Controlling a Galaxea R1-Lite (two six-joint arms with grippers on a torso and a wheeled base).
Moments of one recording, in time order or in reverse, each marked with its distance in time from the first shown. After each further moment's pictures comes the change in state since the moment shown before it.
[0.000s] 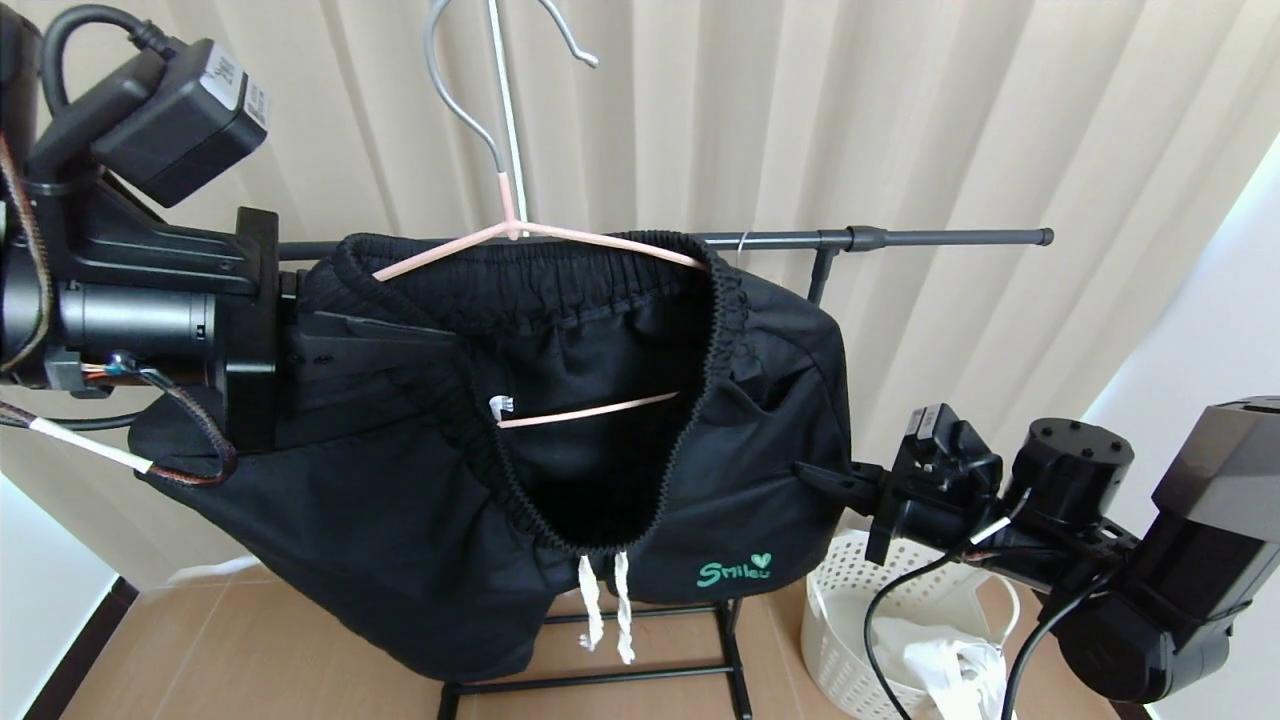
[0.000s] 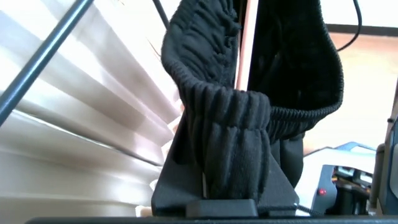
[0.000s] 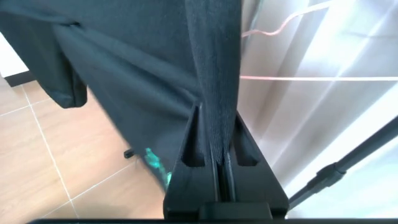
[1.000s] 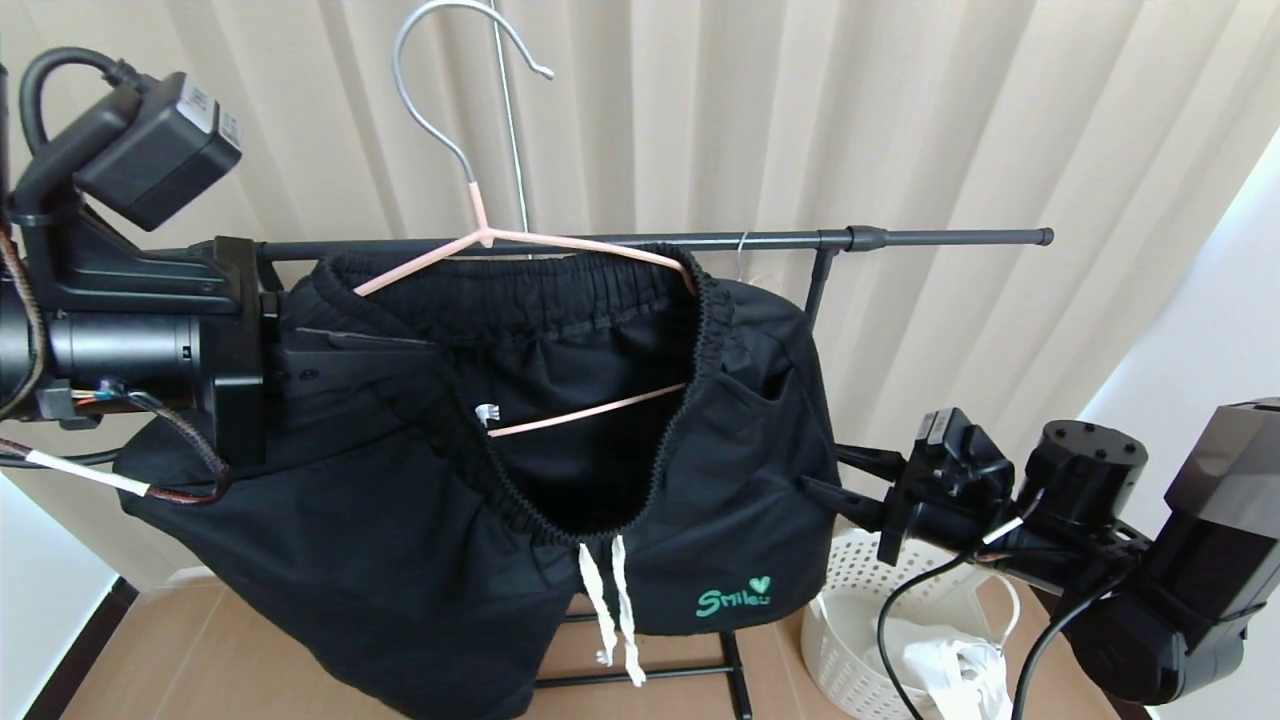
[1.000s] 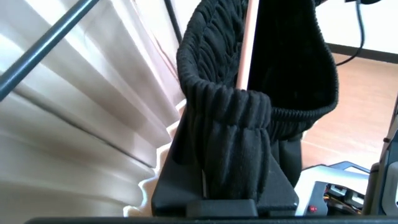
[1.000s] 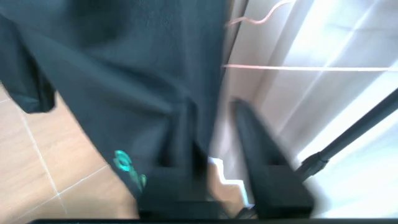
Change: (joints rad) left arm 0.040 -0.032 0.111 -0.105 0.004 -0.096; right arm -0.023 -0.008 0.023 -0.002 -0.002 -0.063
